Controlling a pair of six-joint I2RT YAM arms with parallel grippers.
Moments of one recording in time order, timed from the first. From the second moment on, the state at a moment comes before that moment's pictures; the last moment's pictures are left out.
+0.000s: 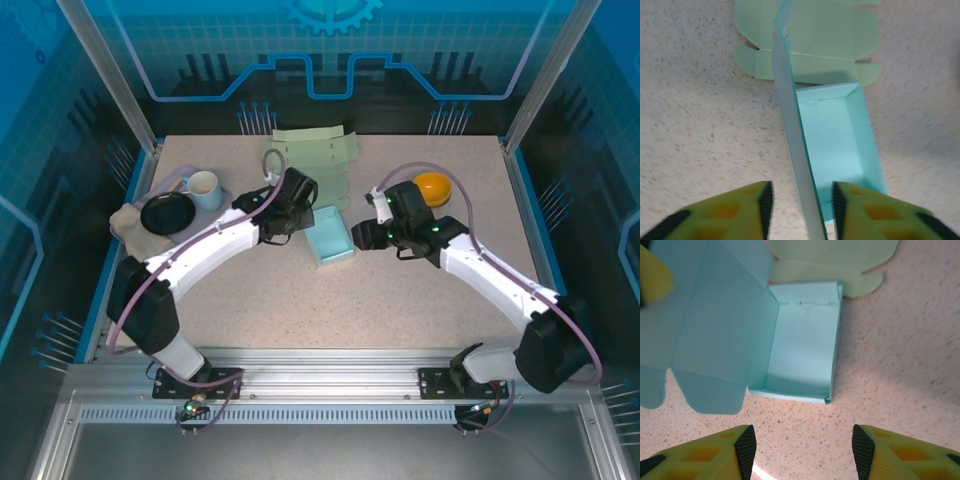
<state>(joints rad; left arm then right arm) -0.60 1.63 1.37 -0.72 -0.28 -0.76 0.53 1.32 1.05 -0.51 -0.12 0.22</state>
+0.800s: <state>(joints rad) -0.80 1.44 1.29 -0.78 -0.08 0.54 0.45 1.23 0.84 -0.32 -0.13 -0.01</state>
